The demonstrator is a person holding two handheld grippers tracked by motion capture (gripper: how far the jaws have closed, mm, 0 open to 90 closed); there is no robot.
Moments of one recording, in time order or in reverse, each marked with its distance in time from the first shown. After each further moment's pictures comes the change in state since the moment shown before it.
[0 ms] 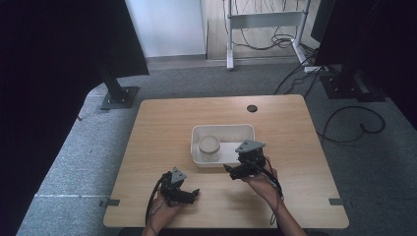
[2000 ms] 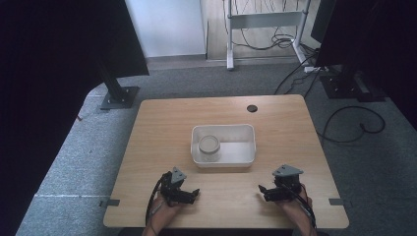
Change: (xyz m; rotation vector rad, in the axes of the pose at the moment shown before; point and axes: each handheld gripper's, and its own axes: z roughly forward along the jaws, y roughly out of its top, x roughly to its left) left arm 0.000 0.000 0.000 0.003 0.001 0.002; right arm -0.028 -0.120 -0.047 0.108 -0.131 0.144
